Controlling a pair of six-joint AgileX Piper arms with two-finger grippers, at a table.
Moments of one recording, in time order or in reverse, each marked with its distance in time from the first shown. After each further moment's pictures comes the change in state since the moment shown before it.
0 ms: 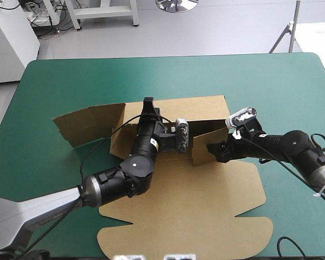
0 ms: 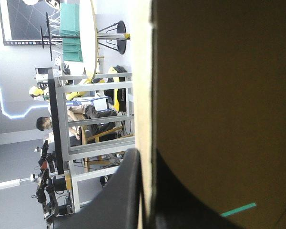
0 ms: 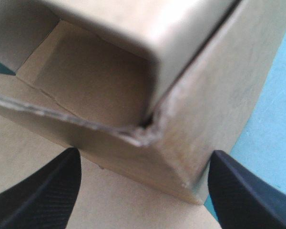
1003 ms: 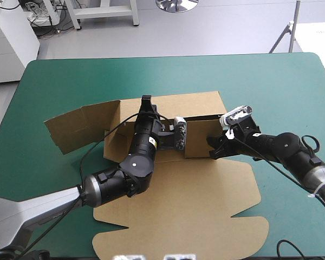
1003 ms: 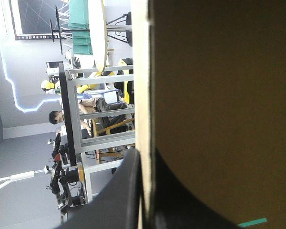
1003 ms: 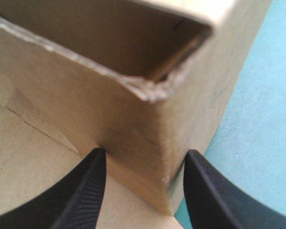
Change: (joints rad) left arm 0.003 0.000 0.000 0.036 0.031 0.006; right arm 0.082 0.005 0.010 0.040 -0.148 -0.024
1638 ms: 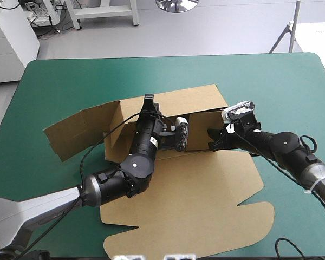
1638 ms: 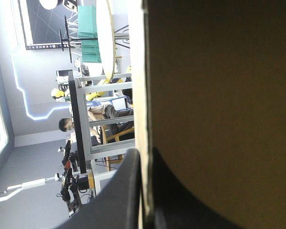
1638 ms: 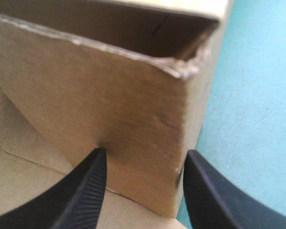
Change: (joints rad) left arm 0.000 0.000 0.000 0.043 -0.019 0.000; right arm 0.002 0.032 0.000 0.159 -0.102 -0.112
